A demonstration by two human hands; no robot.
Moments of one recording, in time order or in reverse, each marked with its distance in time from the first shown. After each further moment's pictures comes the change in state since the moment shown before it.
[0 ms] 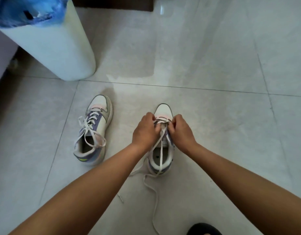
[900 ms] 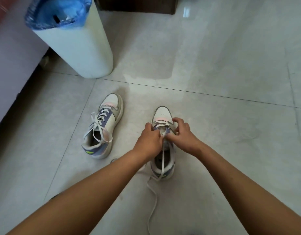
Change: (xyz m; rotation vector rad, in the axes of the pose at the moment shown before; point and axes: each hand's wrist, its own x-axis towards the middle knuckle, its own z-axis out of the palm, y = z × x) left_hand -0.025 0.009 -0.003 0.236 -0.157 -0.078; right_hand 0.008 0.001 -0.016 0.140 -0.388 0.034
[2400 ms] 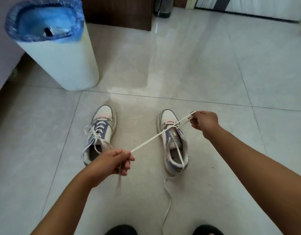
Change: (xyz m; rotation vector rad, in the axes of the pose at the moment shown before) left_hand -0.052 -0.115 -0.077 -1.001 -0.426 -0.090; right_hand -0.001 -0.040 -0.061 0.557 0.655 0.290
